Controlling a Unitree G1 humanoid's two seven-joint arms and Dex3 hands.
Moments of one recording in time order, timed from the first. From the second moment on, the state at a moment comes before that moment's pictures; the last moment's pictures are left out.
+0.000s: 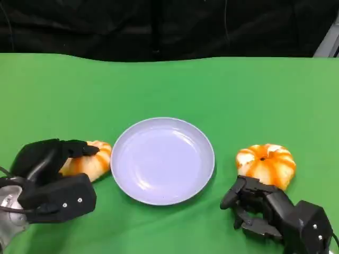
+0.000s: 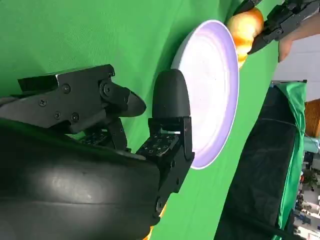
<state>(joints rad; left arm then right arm) -0.58 0.39 -0.38 1.21 0.58 -0.62 0.39 -0.24 -0.01 0.09 0.96 -0.06 -0.76 0.21</state>
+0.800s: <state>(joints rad) -0.56 0.36 -0.38 1.21 0.61 -0.69 0.60 -0.25 -0.01 0.09 0.97 -0.06 -0.77 0.22</state>
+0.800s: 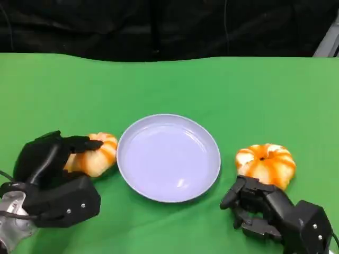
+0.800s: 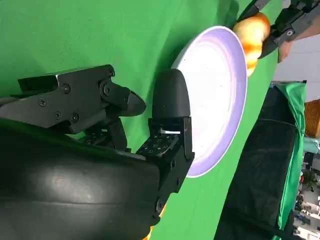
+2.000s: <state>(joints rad) -0.56 0.38 -0.39 1.18 0.64 -0.72 0.68 -0.25 -0.01 0.09 0.97 -0.05 -0.77 0.23</state>
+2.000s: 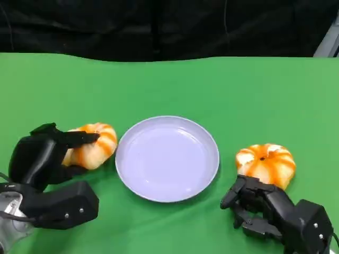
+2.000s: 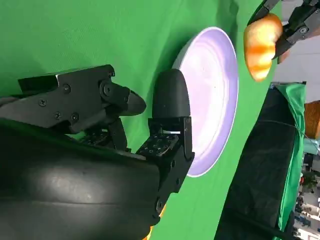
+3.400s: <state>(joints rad) -0.59 0.29 -0.45 0.99 0.68 -0.76 0.57 -0.25 0.00 0.09 0.96 -0.06 -0.75 0.19</state>
